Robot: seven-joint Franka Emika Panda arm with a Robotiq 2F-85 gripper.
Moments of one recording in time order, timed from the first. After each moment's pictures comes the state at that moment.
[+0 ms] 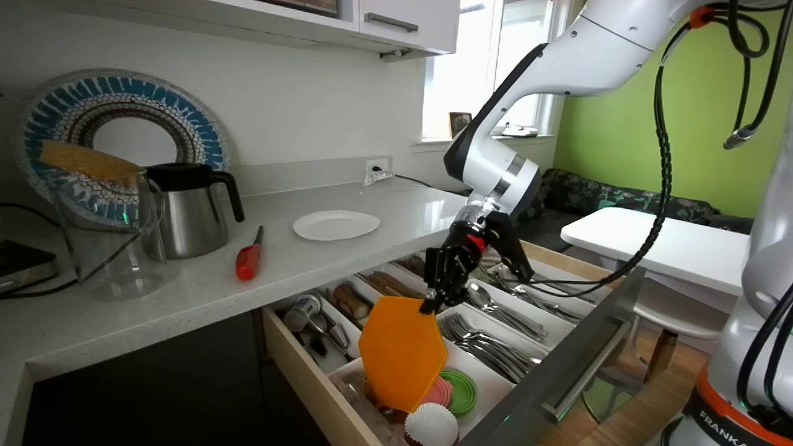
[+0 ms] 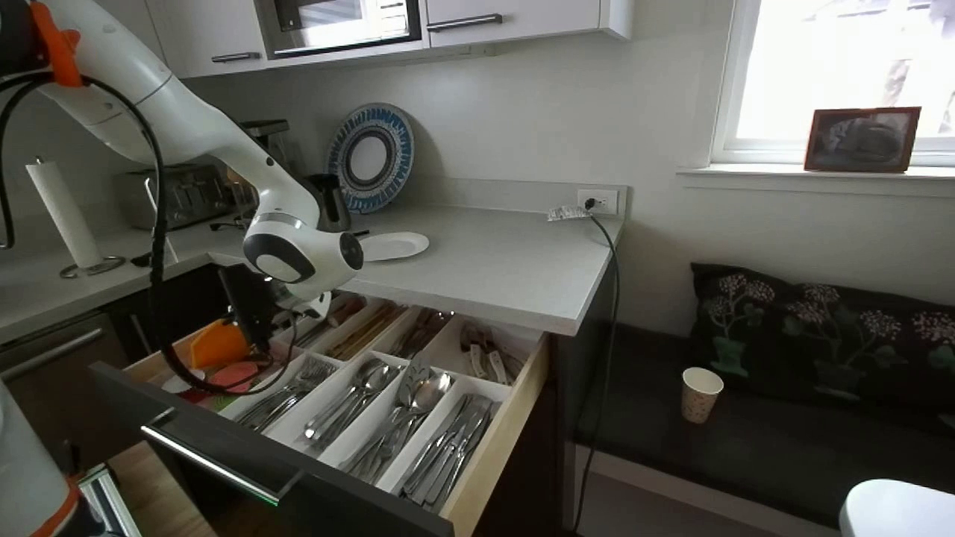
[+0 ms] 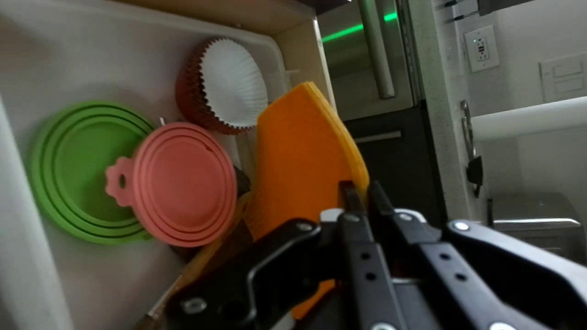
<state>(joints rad) 0.07 0.10 0.05 -2.50 1.03 1.82 -0.70</state>
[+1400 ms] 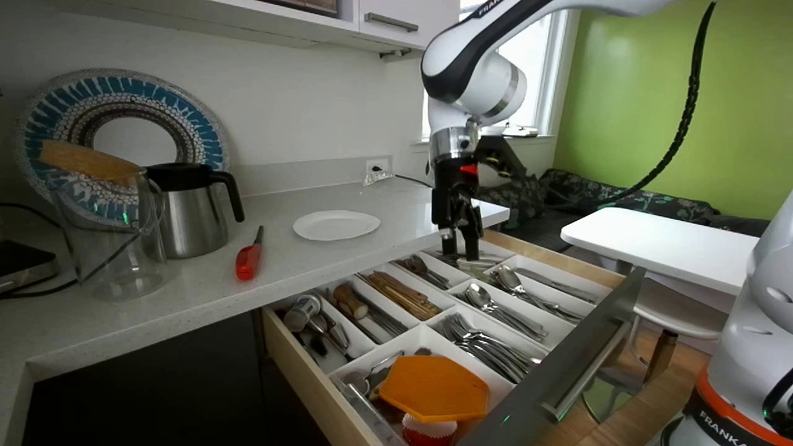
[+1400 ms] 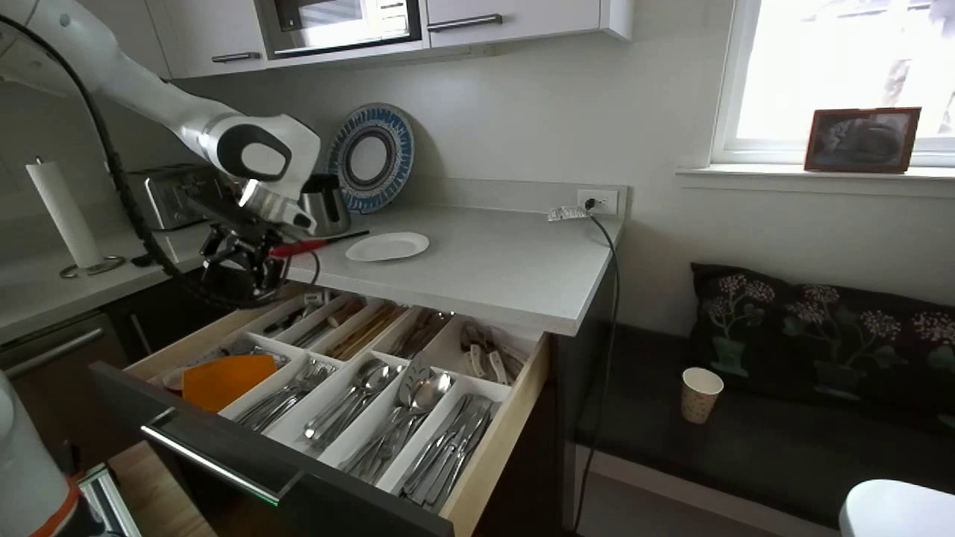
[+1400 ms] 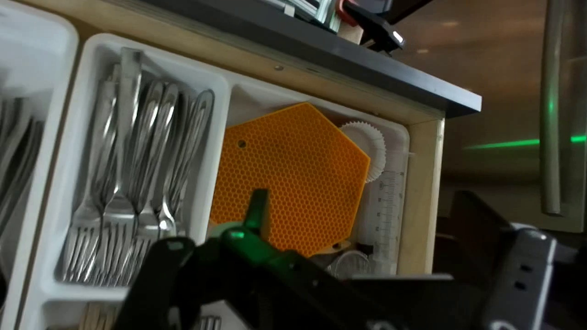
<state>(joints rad) 0.13 -0.15 0.15 -2.31 0.37 1.70 -0.33</state>
